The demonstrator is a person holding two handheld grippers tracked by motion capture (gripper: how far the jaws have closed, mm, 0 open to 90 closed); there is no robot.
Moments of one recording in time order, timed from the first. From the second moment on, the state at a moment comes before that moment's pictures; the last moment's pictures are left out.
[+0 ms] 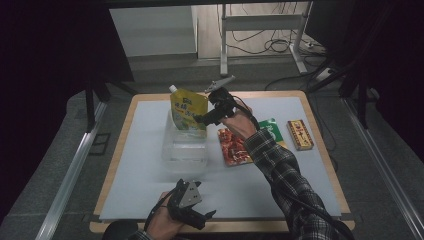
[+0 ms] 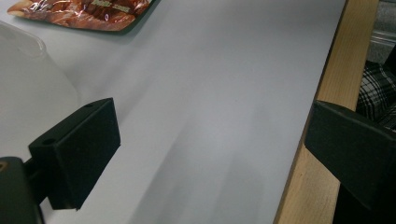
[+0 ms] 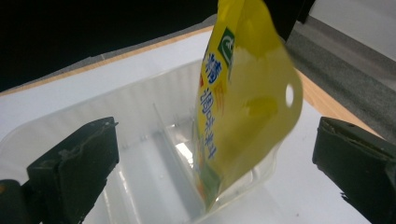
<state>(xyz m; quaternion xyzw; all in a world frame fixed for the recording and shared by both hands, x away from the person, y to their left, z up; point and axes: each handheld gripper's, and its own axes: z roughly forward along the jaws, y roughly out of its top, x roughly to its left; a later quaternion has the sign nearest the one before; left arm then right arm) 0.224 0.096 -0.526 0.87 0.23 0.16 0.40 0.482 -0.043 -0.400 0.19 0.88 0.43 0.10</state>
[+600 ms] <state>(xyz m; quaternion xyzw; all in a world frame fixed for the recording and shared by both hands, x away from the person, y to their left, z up) 0.224 0.095 -0.526 0.87 0.23 0.16 0.41 0.465 -0.076 -0.416 0.21 0.87 0.43 0.08</state>
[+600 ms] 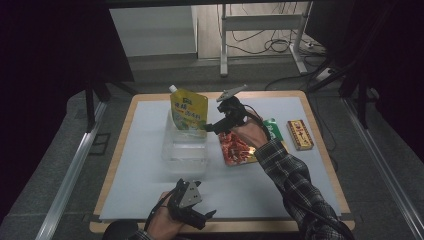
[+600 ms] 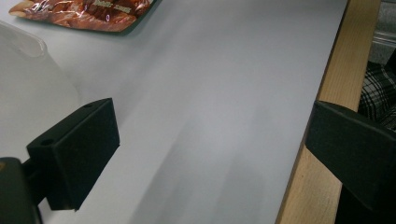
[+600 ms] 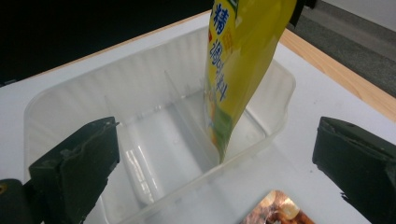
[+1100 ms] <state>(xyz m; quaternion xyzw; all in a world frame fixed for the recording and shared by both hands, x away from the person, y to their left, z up) 0.224 0.094 -0.527 0.87 0.23 0.16 0.40 0.447 -0.106 -0.419 0.21 0.88 0.42 0.08</state>
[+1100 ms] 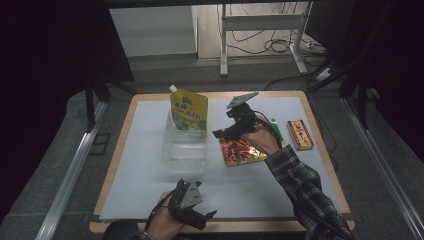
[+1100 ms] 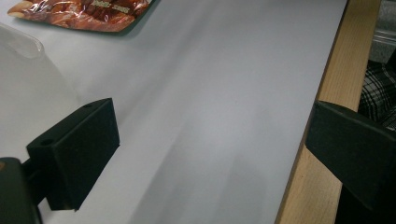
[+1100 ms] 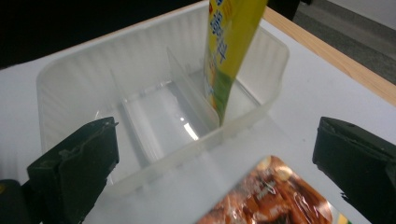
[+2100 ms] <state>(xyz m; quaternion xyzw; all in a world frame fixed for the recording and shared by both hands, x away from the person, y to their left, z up) 0.224 0.092 -0.528 0.87 0.23 0.16 0.40 0.424 -0.191 -0.448 0.27 0.87 0.40 0.11</state>
